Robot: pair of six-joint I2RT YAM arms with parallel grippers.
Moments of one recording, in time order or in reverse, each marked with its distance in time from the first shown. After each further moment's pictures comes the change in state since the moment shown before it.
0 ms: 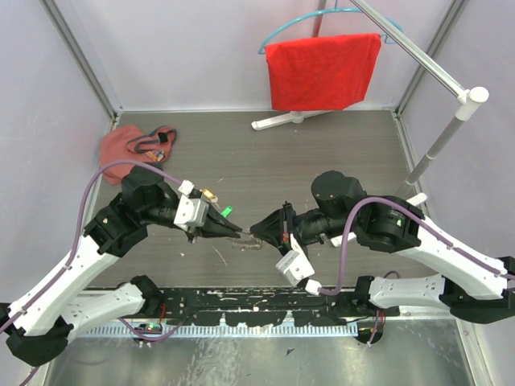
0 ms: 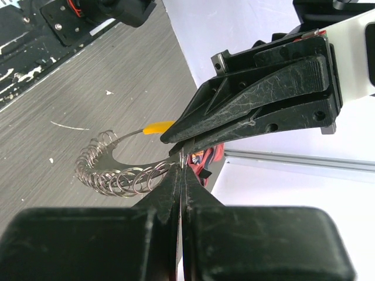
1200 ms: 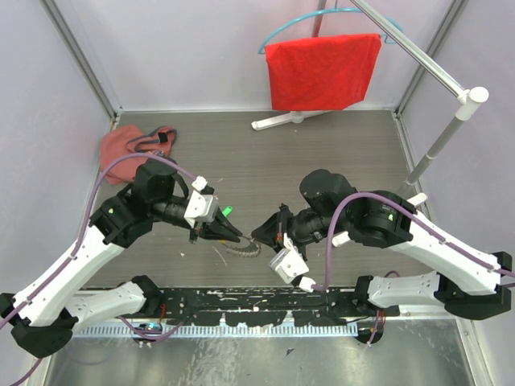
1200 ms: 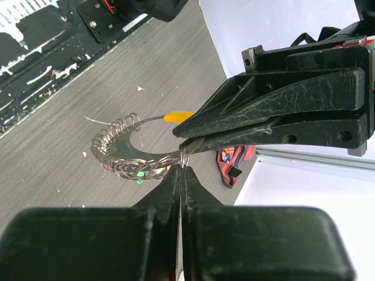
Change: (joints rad) left arm 0.002 0.085 0.085 -0.202 0.011 0.061; right arm 0.006 0.069 0.066 -0.134 0.010 0.018
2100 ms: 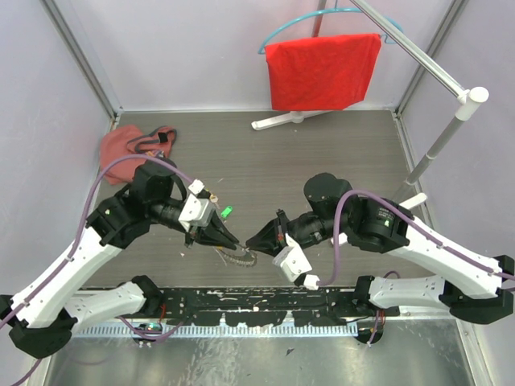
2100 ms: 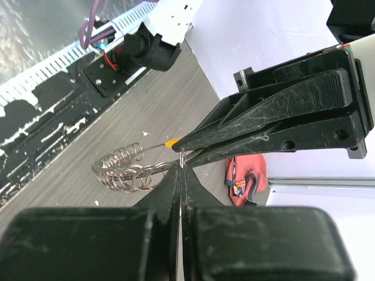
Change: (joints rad) left arm -0.004 0.000 0.018 -0.064 0.063 0.013; right arm -0.010 -0.060 -0.134 0.195 -0.151 0.163
